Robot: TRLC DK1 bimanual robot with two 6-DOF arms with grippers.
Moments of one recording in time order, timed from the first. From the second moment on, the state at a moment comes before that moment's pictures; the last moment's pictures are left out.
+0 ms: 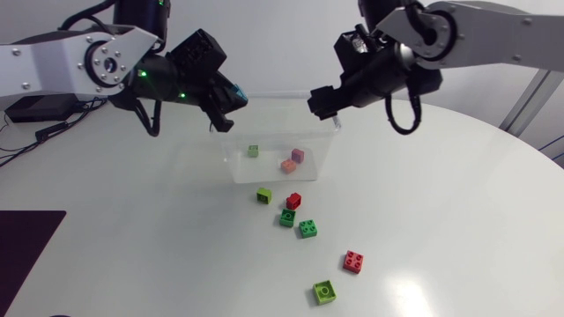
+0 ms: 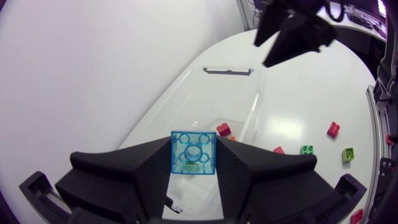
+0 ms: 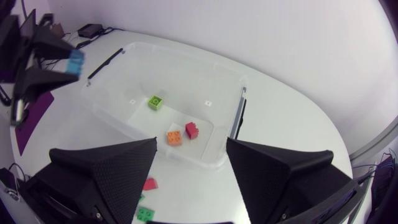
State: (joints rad) left arm -0.35 1.67 1.34 -0.25 0.30 0.66; right arm 0.43 1.67 1.44 -0.53 0.01 -0.05
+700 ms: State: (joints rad) left arm -0.33 2.07 1.67 -0.20 0.14 0.55; right arm 0.45 1.37 0.77 -0.55 -0.18 -0.32
